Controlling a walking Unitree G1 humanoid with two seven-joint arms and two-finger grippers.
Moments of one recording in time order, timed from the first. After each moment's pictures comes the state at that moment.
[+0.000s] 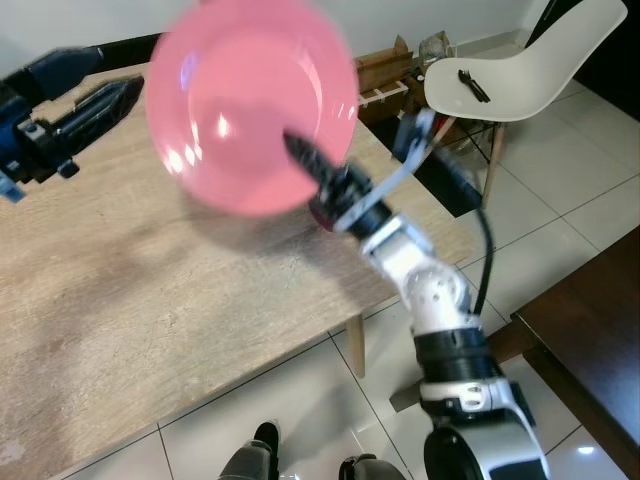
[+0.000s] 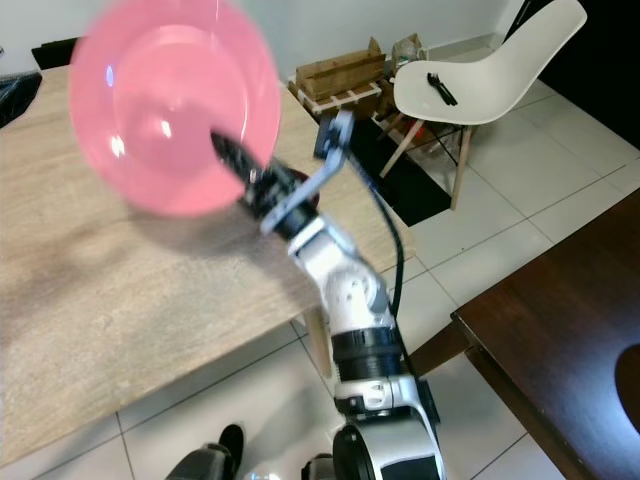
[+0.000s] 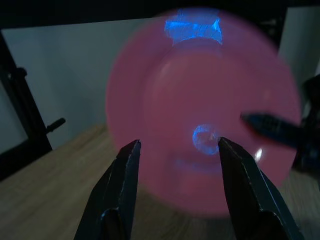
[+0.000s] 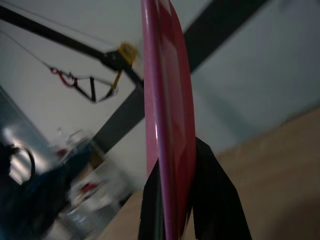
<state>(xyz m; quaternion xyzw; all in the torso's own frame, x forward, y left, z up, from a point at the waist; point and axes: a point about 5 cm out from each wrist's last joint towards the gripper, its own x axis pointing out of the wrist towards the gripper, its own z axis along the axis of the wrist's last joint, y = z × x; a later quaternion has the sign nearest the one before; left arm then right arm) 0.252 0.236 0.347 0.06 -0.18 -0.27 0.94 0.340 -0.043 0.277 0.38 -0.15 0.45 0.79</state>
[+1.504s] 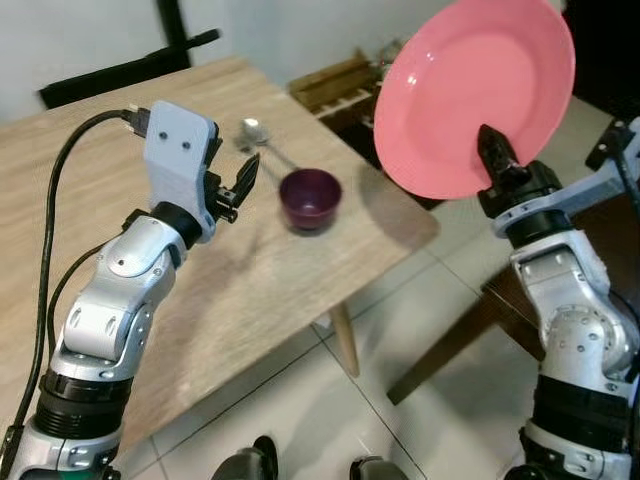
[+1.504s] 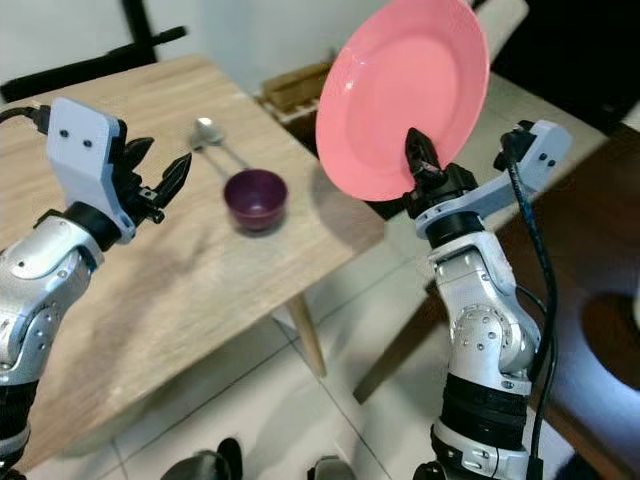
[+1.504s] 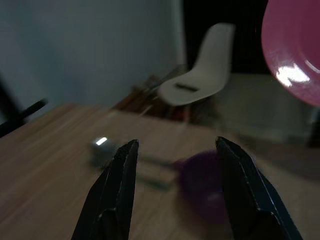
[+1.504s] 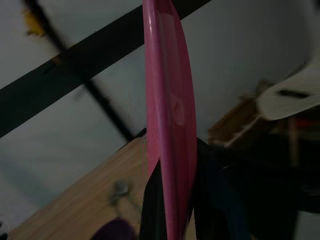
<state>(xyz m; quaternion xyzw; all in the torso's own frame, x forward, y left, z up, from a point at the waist) 0.313 0.147 0.256 0.08 -0.13 -0.16 0.98 0.309 -0.194 0.256 0.28 -0.17 0.11 0.94</state>
